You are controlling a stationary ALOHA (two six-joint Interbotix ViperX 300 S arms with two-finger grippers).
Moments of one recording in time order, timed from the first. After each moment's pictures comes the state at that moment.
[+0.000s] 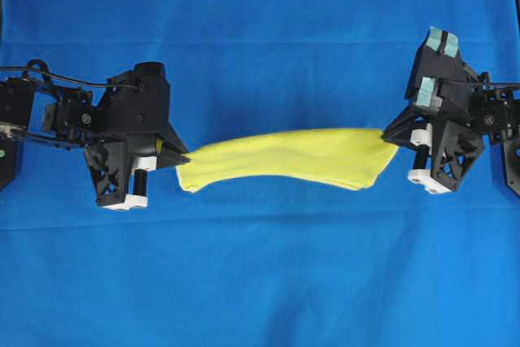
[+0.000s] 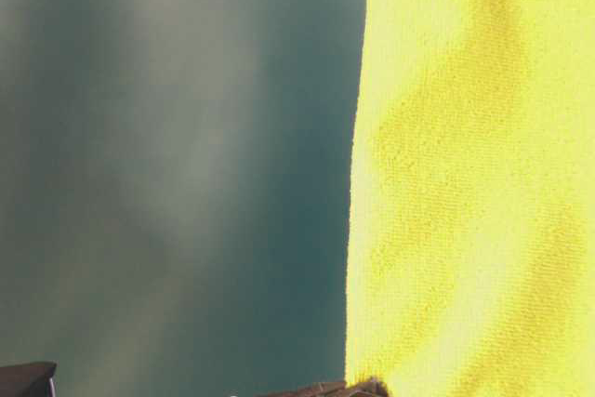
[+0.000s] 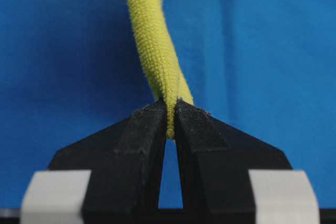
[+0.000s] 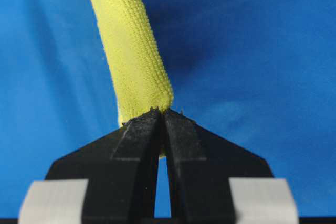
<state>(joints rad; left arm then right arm) -0.07 -0.31 0.73 -0.03 0.42 -0.07 0.06 -0.51 0.87 -0.20 0.58 0.58</state>
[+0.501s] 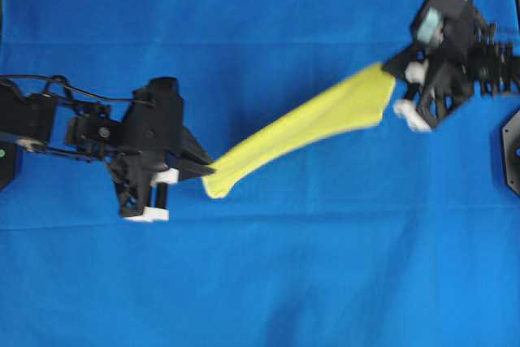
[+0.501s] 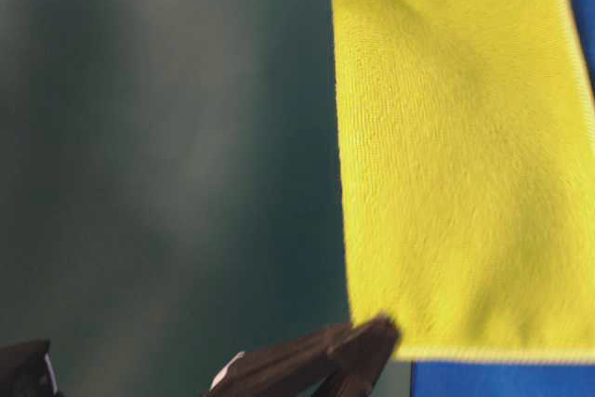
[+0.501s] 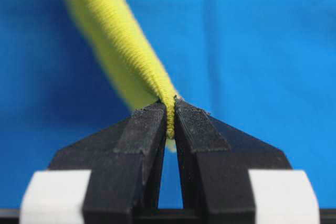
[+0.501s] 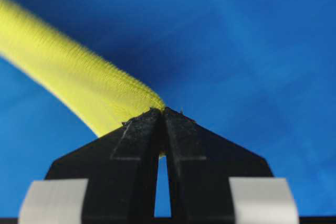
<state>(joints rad) -0.11 -0.21 0.71 -0.03 0.21 -0.04 -0.18 -0.49 0.86 -0.45 0.54 0.70</state>
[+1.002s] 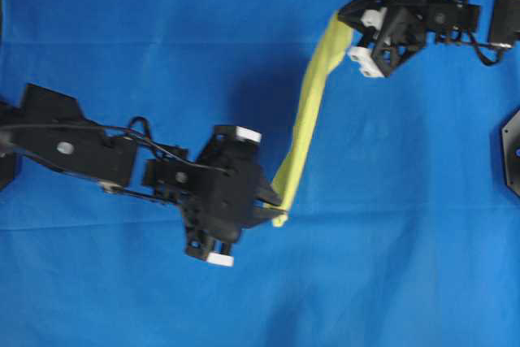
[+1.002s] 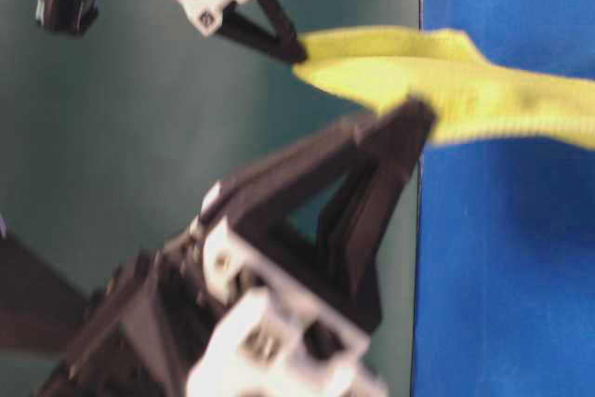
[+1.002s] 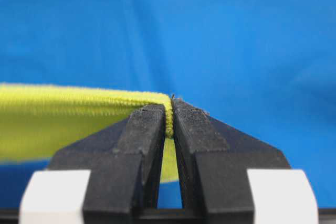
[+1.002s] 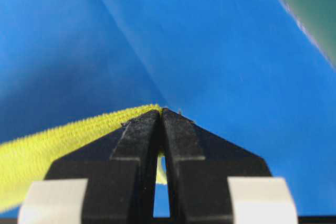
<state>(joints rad) -0.20 0.07 0.42 -0.02 0.14 0.12 -0.36 -0.29 0.70 -0.52 0.30 0.64</state>
